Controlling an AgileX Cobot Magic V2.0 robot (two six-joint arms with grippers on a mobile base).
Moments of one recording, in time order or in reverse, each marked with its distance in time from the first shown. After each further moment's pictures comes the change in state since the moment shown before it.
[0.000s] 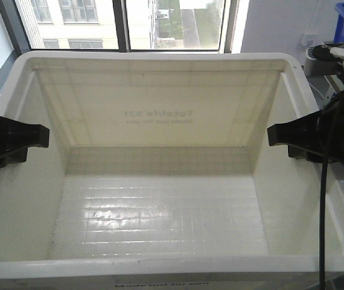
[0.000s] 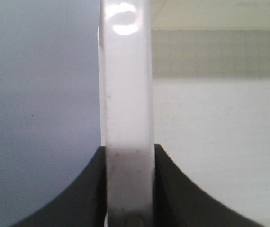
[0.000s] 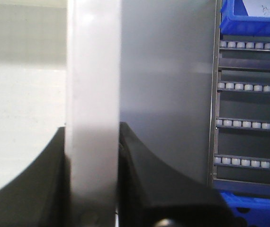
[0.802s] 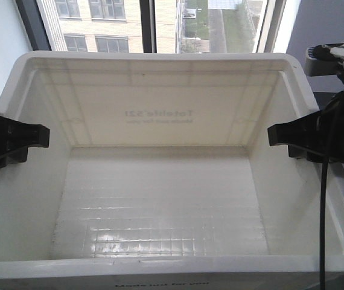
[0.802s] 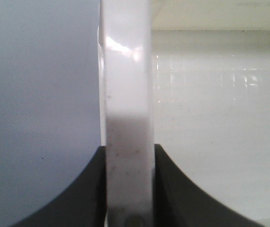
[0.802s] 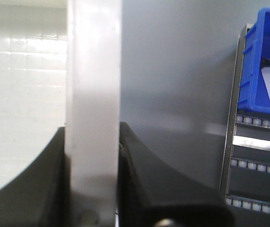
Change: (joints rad) left arm 0.000 0.000 0.000 -0.001 -0.001 0.000; right arm 0.000 0.000 0.000 0.000 0.000 0.000
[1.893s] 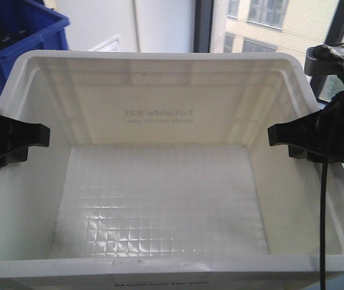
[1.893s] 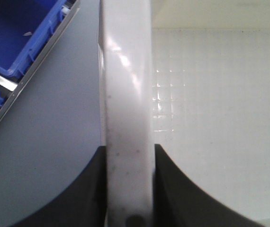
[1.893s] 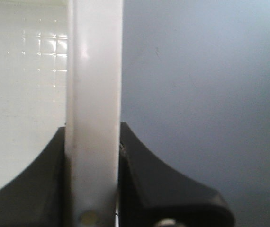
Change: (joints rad) left arm 0.000 0.000 0.000 0.000 -0.004 0.000; right arm 0.000 0.000 0.000 -0.003 0.000 0.000
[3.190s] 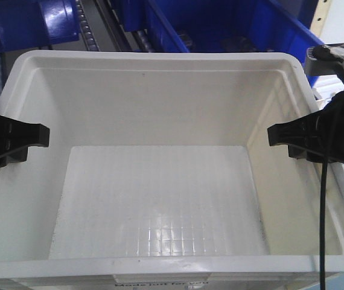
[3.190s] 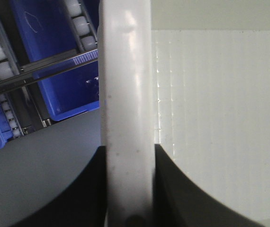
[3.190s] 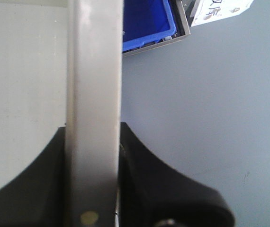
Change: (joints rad) left arm 0.000 0.000 0.000 0.001 0.000 0.000; right arm 0.000 0.000 0.000 0.002 0.000 0.000
